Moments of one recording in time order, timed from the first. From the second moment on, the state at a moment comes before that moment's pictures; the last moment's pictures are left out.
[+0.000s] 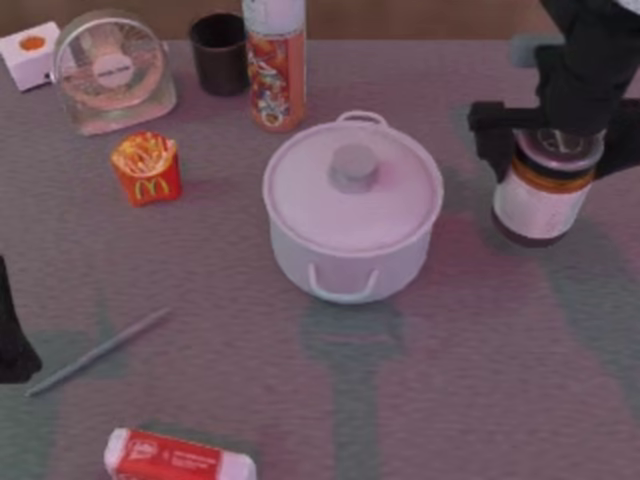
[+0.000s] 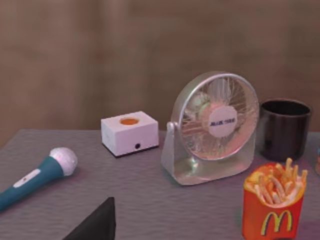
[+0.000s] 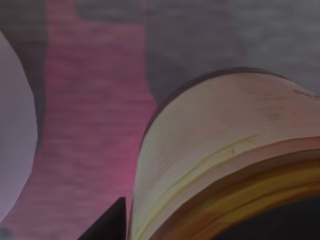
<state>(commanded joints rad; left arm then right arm) 0.00 0.00 0.00 0.00 0.00 0.00 0.29 2.11 1.82 -1.18 0.03 0.30</state>
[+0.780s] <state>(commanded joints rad) 0.00 0.00 0.00 0.00 0.00 0.00 0.29 2.16 1.68 -1.00 0.03 0.30</state>
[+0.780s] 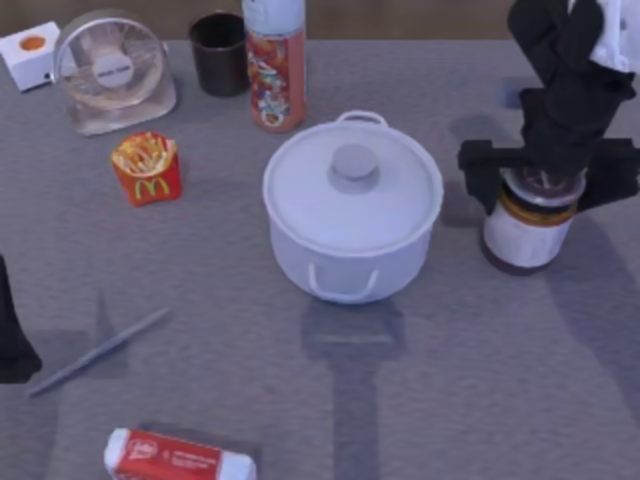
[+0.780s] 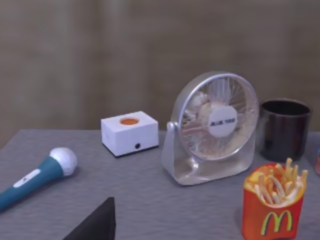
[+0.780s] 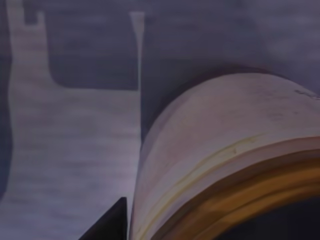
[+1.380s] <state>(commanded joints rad) 0.00 0.00 0.00 0.00 0.00 0.00 0.29 2.16 1.68 -1.00 0.03 0.30</state>
